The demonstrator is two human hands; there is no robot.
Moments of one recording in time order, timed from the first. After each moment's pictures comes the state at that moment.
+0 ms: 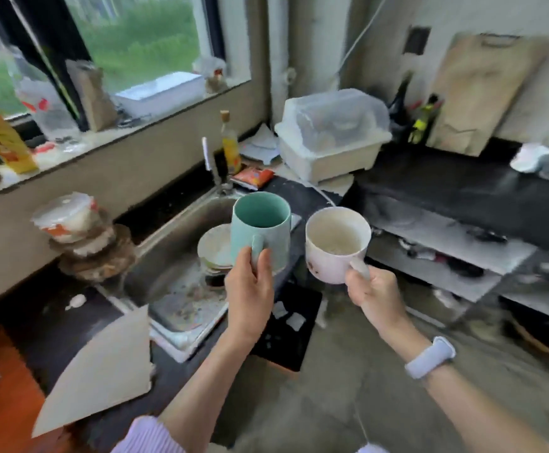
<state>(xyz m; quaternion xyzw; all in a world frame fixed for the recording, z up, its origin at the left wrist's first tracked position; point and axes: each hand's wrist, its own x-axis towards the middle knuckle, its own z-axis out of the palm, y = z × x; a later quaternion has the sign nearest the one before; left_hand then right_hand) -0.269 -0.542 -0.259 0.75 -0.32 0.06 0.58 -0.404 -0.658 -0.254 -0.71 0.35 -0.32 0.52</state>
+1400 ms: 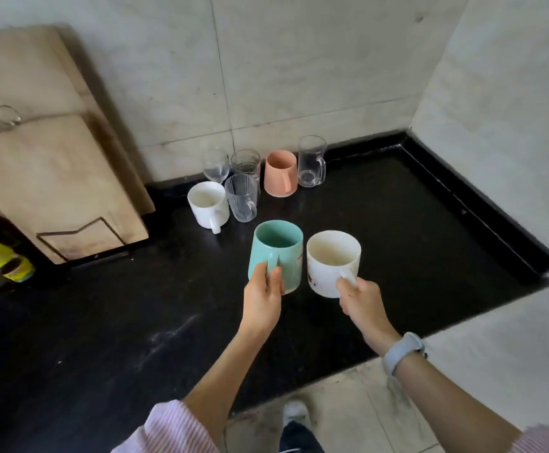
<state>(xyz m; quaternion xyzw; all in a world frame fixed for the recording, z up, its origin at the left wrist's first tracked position) -0.601 -1.452 -0.383 0.58 -0.58 -0.40 0.41 -0.770 -1.426 -0.385 -0.38 0.71 -0.41 0.44</state>
